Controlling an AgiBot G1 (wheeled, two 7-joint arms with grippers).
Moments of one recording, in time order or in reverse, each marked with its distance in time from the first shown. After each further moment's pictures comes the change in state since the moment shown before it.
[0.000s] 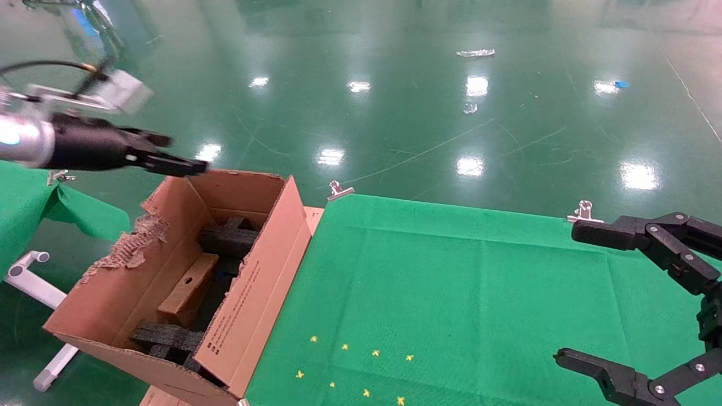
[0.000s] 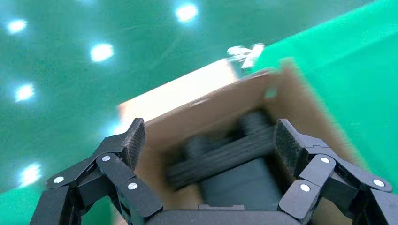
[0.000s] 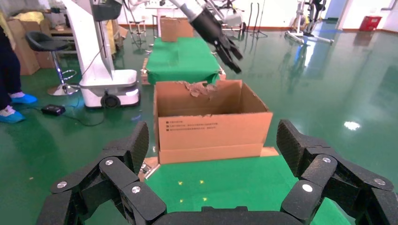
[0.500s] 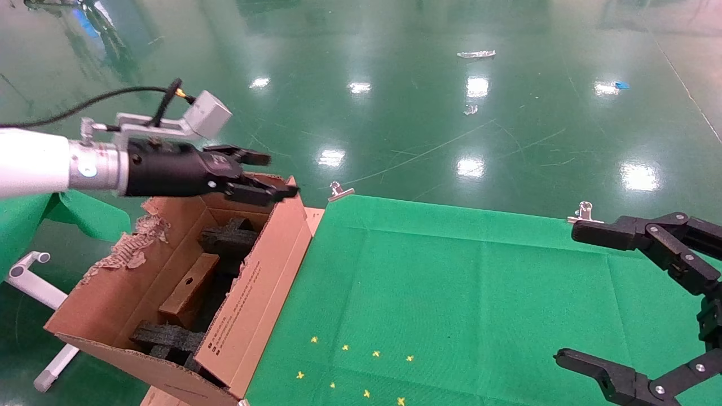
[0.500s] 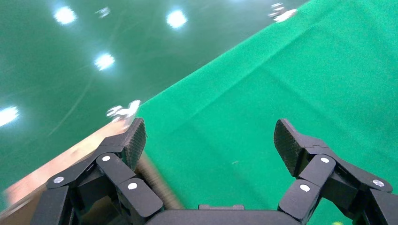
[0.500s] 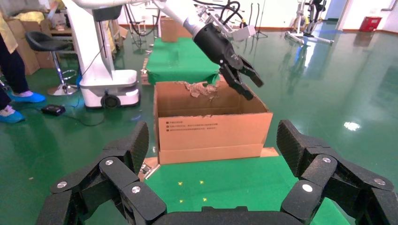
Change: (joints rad) left arm 0.249 -0.010 -0.293 -0.273 -0.113 0.100 0.045; right arm 0.000 0.000 -0.001 0.000 0.000 0.000 0.000
